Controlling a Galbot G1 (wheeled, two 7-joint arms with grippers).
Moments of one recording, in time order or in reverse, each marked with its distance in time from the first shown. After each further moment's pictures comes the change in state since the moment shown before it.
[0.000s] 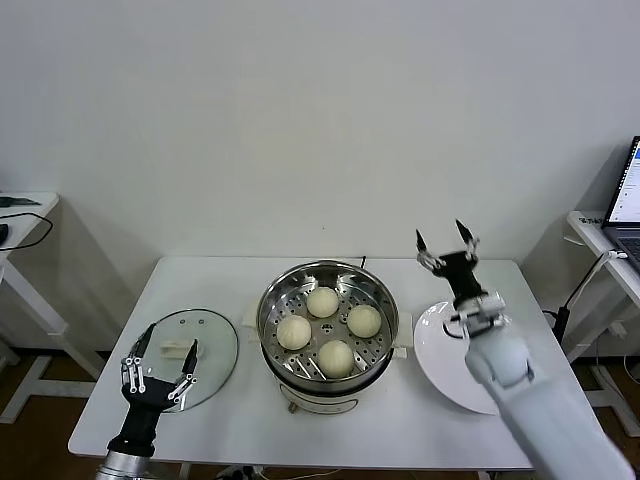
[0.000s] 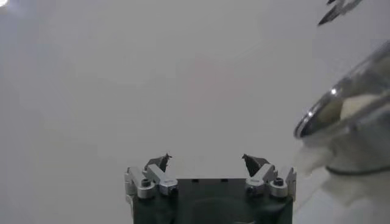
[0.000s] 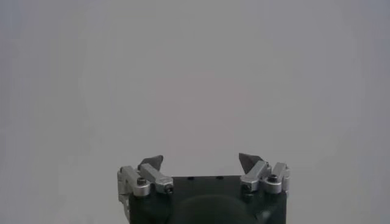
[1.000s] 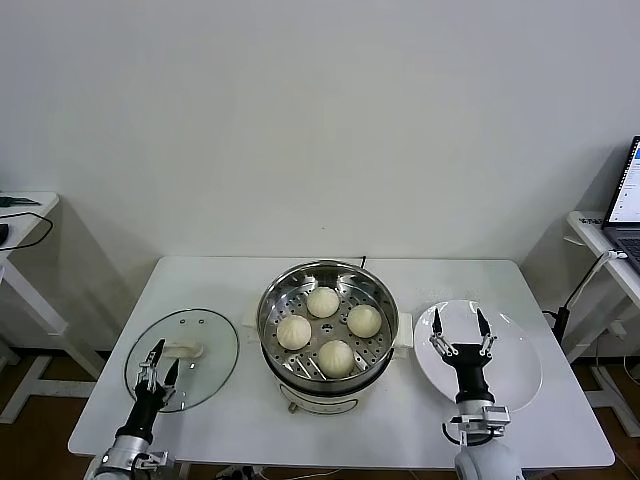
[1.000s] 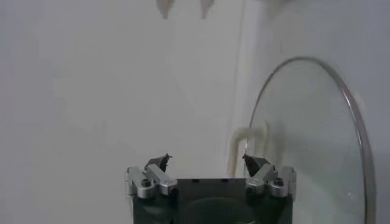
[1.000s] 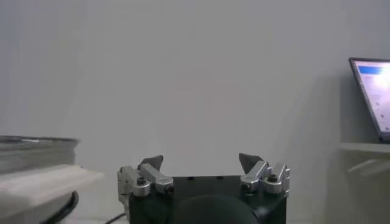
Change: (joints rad) left arm -0.243 0.024 0.007 0.436 0.542 0.181 -0.117; right arm -0.349 0.264 0.212 0.030 -0.180 0.168 -0.025
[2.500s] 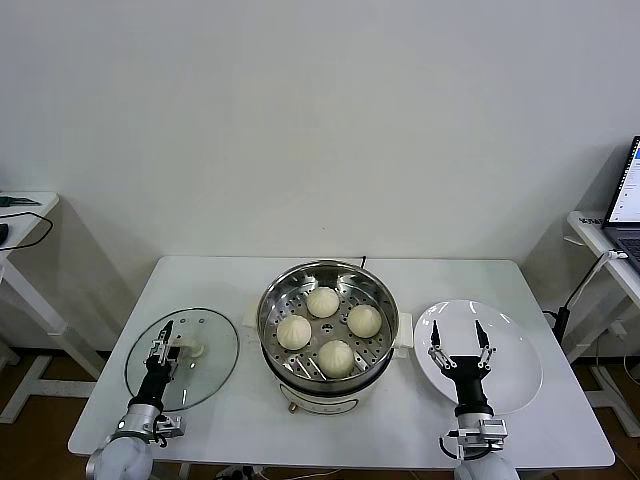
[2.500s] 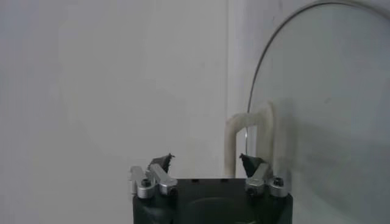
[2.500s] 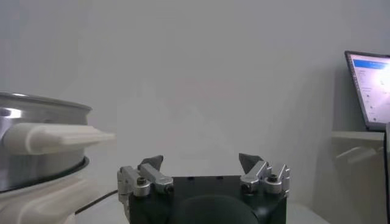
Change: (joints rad) left arm -0.156 0.000 0.049 0.107 0.057 0.102 0.058; right arm -0.033 0.018 0.015 0.005 -0.052 0.000 0.005
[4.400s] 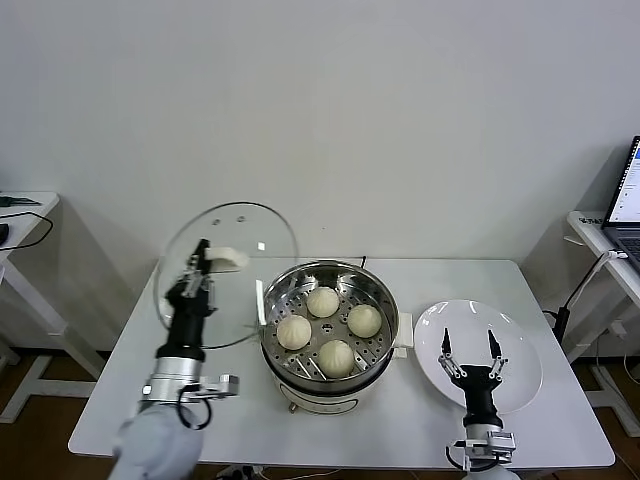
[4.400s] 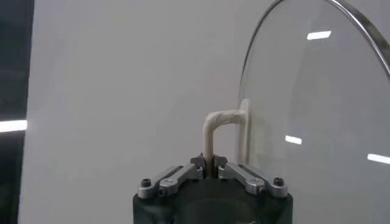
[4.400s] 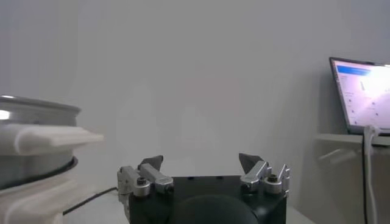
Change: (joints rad) left arm 0.031 0.055 0.335 -0.794 -0.180 0.468 0.201; right arm -0.049 0.045 0.059 -0.003 -0.032 0.030 0.007
